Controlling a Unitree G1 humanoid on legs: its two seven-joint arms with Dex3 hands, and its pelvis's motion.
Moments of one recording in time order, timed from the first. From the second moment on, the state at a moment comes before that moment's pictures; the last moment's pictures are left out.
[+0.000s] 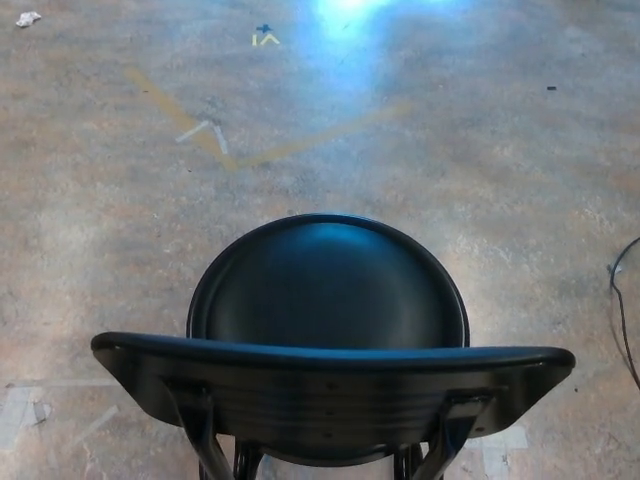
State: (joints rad) left_arm 0.01 0.22 0.24 1.34 0.03 -0.06 0.07; right_arm -0.06 -0.26 -0.22 1.29 -0.07 -0.28 -0.02
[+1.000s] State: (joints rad) left_arm -0.02 0.22 0.26 1.35 0.03 -0.08 0.08; right_arm -0.07 -0.33 0.06 0.68 -0.19 -0.59 0.07
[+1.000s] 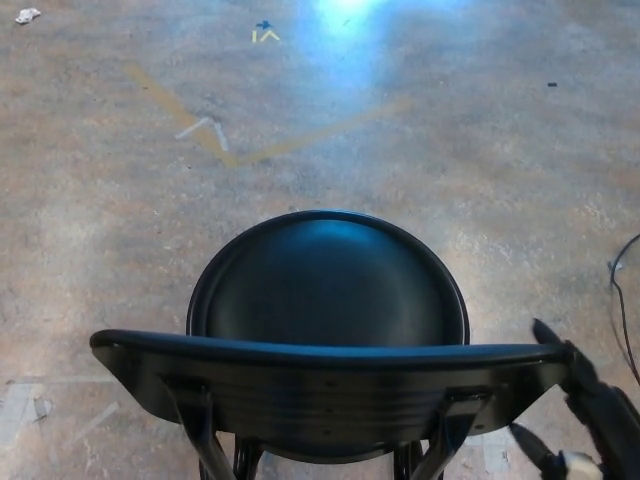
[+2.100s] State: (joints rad) left_arm -0.05 0.23 0.27 1.35 0.03 -0.08 0.08; right_arm -0.19 -0.18 0.46 0.38 -0.46 -0.40 0.10
